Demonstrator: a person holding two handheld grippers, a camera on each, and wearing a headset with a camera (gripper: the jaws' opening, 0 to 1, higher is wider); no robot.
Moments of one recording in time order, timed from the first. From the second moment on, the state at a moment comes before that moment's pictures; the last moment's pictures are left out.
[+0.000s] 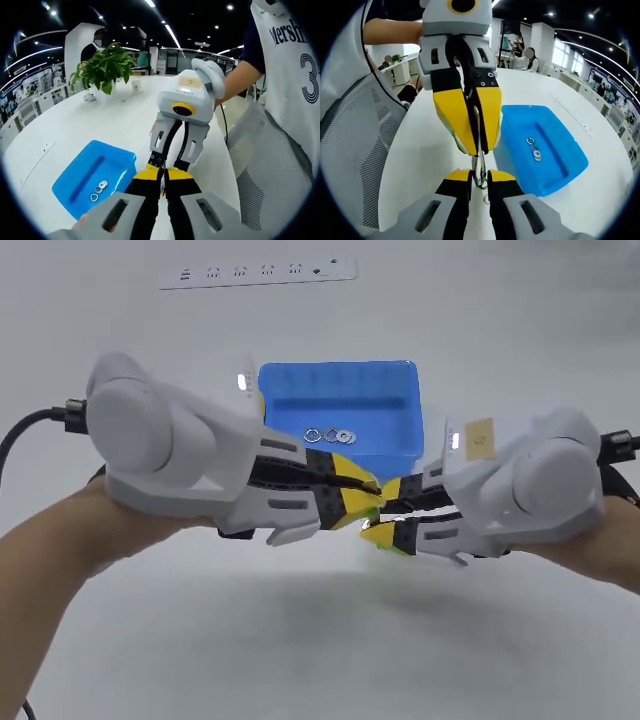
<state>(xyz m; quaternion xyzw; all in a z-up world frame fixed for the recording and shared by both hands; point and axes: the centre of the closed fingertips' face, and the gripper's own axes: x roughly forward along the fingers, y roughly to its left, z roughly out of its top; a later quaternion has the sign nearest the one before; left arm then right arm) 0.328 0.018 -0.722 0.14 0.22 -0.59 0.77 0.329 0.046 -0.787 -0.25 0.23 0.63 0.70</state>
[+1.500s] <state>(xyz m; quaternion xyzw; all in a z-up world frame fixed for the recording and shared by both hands) 0.317 0.038 -0.678 0.14 0.20 -0.59 0.77 0.322 0.065 -0.740 -0.27 0.19 0.63 0.70</state>
